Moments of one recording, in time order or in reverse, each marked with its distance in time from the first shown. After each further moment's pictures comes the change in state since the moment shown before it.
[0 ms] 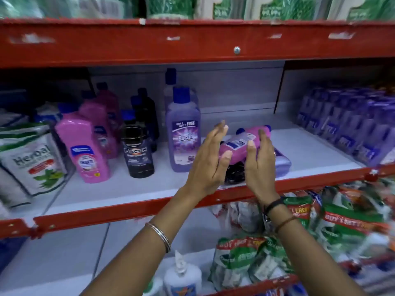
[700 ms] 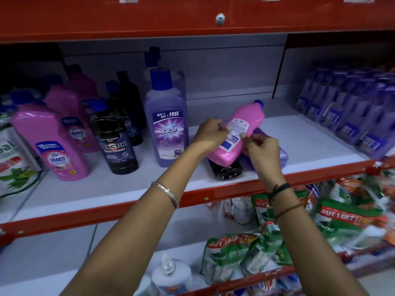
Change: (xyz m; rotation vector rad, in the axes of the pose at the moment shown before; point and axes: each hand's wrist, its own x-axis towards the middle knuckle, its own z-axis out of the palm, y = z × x) left_hand 0.089 -0.045 0.045 -0.051 -0.285 -0.678; right_hand 0.052 0.051 -0.009 0.185 -0.070 0.386
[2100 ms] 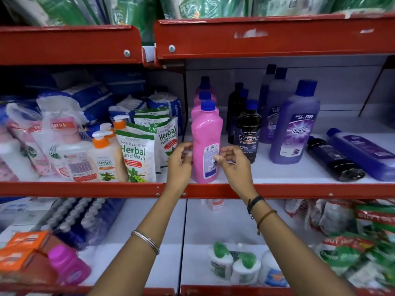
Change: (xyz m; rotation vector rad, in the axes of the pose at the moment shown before) left_hand -0.213 -0.207 -0.263 -0.363 0.549 0.078; right_hand -0.200 -0.049 0.294 0.106 -0.353 -0.298
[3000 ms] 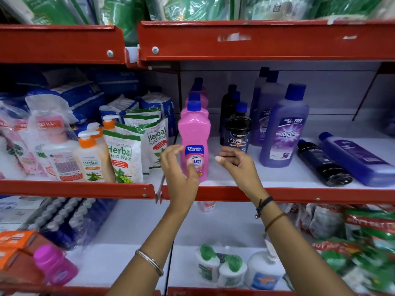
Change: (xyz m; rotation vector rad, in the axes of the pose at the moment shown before) left_hand -0.040 0.019 0.037 0.131 0.338 0.273; right_hand 0.011 -0.004 -0.043 -0.013 -0.128 0.070
